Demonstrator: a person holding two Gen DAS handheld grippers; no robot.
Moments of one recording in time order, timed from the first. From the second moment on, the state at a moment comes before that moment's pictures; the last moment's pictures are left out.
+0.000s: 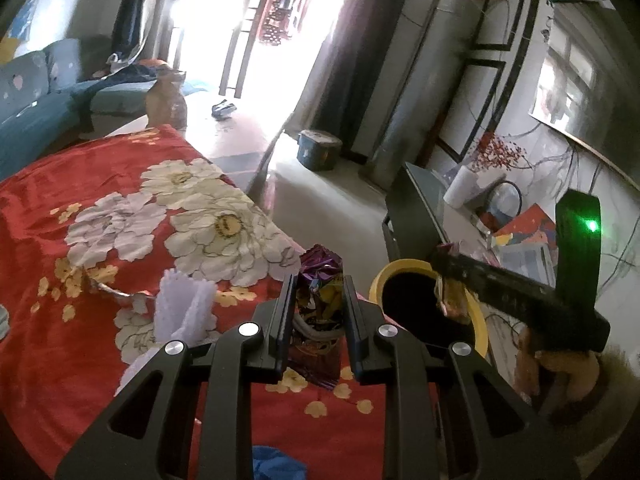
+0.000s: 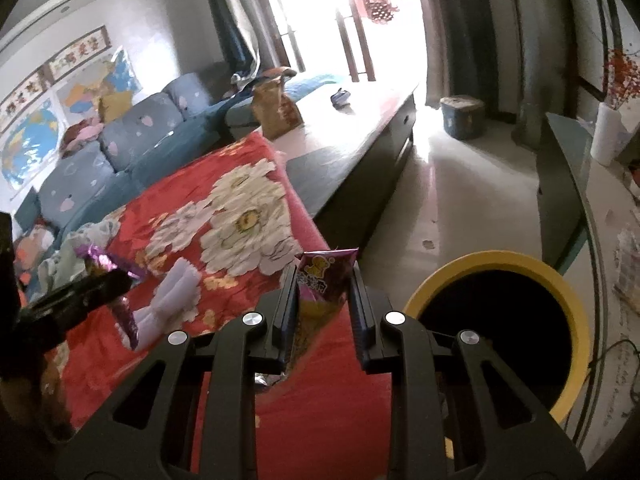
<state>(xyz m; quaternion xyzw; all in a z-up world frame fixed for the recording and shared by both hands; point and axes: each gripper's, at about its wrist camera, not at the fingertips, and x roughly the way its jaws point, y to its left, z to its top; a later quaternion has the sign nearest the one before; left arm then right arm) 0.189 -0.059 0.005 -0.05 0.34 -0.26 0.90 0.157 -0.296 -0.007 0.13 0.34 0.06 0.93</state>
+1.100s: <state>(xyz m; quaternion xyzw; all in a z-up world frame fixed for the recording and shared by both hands) 0.182 -0.163 -0.015 0.01 0.36 -0.36 0.86 0.161 -0.382 -0.014 0.15 0.33 -0.06 0.93</state>
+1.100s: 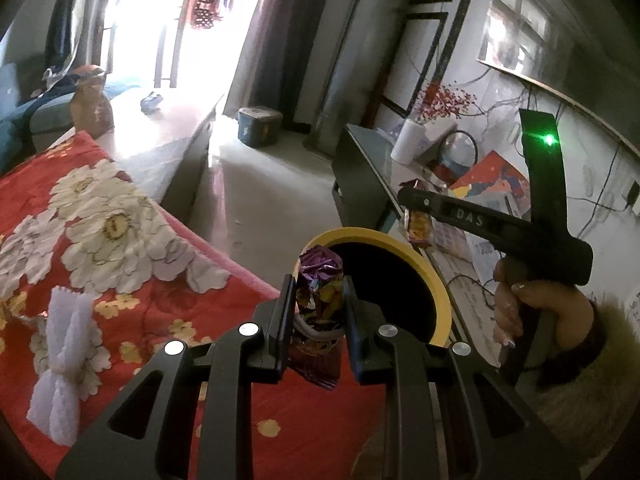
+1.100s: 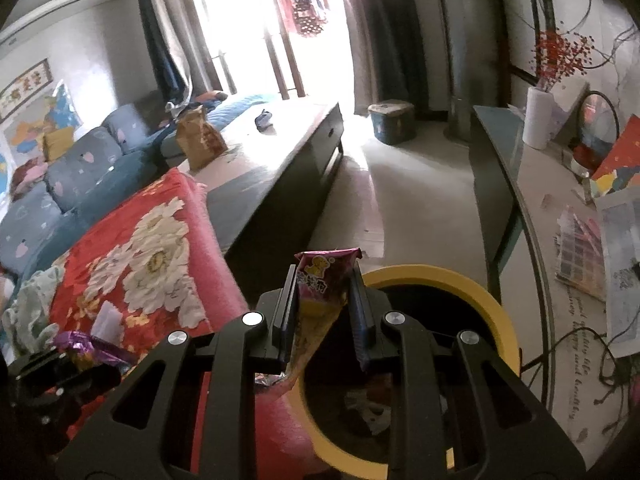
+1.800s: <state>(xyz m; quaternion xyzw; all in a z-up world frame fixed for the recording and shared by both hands) 0.181 -0.243 -0.037 0.05 0.37 -0.42 0.82 0.152 -0.440 -0.031 0.19 0.33 -0.12 0.92</state>
